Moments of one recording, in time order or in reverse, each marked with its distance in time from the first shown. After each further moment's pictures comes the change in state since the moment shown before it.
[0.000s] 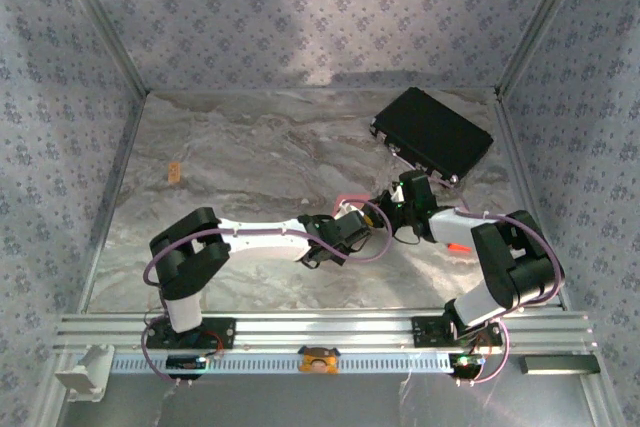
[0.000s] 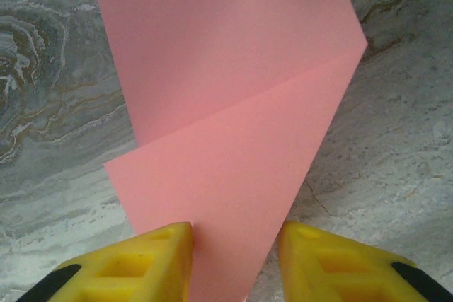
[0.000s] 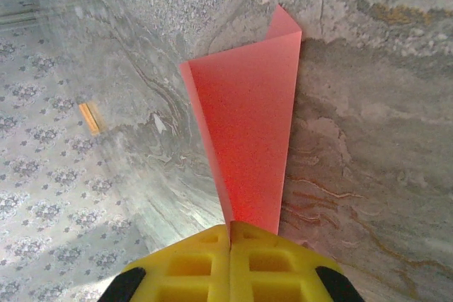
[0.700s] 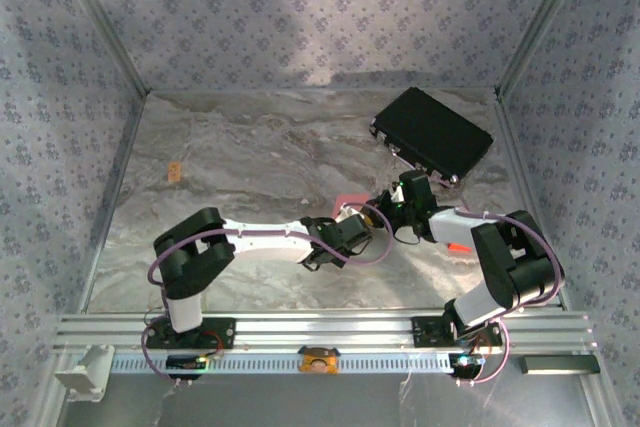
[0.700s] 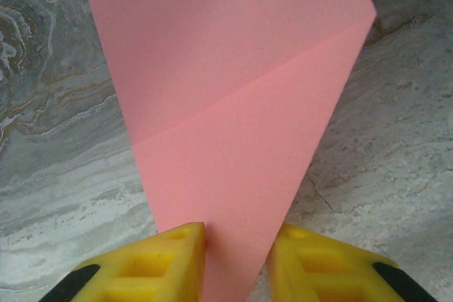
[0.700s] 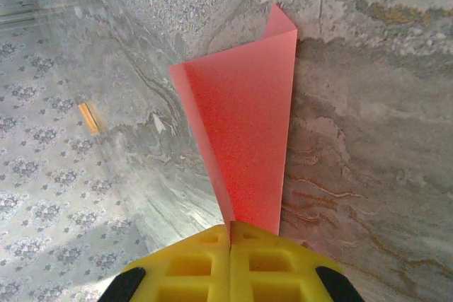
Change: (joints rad) left arm -0.011 0.021 -0.004 0.000 -0.011 -0.001; right arm 0.000 0.000 0.000 -0.002 0.000 0.000
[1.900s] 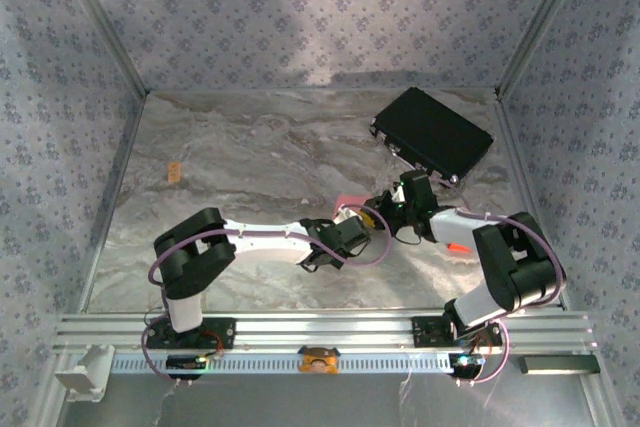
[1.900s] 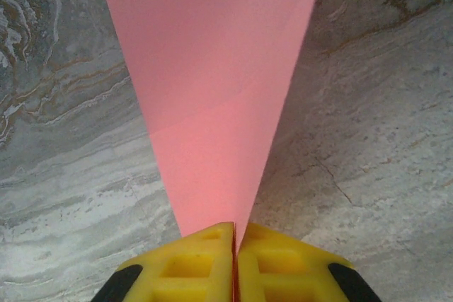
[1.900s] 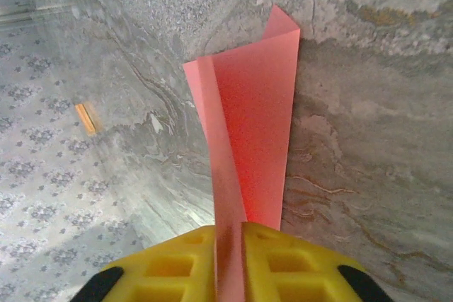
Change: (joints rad) left arm 0.000 0.000 -0.018 0.004 -0.014 -0.001; right arm -0.009 -0.022 0.006 -0.042 0.008 -0.022
